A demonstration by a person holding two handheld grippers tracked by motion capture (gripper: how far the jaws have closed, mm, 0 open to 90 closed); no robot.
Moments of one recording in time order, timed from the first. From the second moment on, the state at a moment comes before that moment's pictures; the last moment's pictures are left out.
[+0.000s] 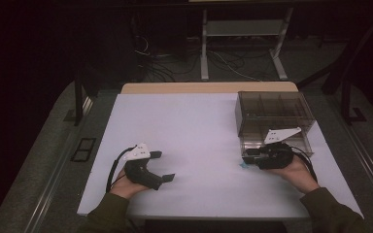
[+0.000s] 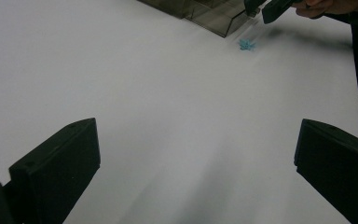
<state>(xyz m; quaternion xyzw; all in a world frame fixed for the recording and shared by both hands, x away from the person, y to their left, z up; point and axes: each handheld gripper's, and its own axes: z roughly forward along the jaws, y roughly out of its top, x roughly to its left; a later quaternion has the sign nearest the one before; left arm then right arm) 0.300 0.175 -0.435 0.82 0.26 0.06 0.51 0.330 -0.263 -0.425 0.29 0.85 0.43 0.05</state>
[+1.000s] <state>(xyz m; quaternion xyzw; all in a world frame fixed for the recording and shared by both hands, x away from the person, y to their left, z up) 0.299 0.172 -0.436 0.82 0.26 0.05 0.50 0.336 -0.259 -0.442 0.28 0.87 0.40 0.05</state>
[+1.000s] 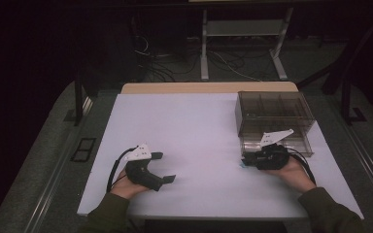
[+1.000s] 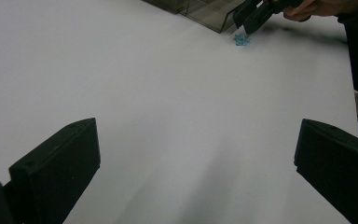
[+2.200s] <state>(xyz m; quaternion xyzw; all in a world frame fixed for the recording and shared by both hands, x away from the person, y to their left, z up) 0.299 0.172 -0.436 0.83 0.25 0.05 0.50 0.330 -0.249 -0.450 0.25 0.90 0.36 0.07</state>
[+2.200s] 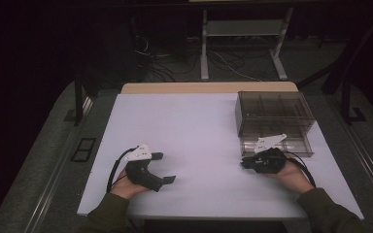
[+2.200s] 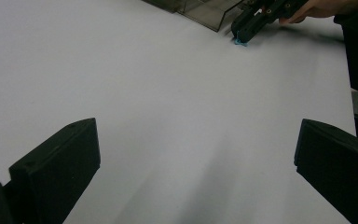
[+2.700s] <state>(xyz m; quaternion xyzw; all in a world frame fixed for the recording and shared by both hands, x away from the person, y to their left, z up) 0.300 0.171 -0.438 0.83 0.26 0.05 0.49 0.330 -0.250 -0.448 0.24 0.90 0.36 0.06</state>
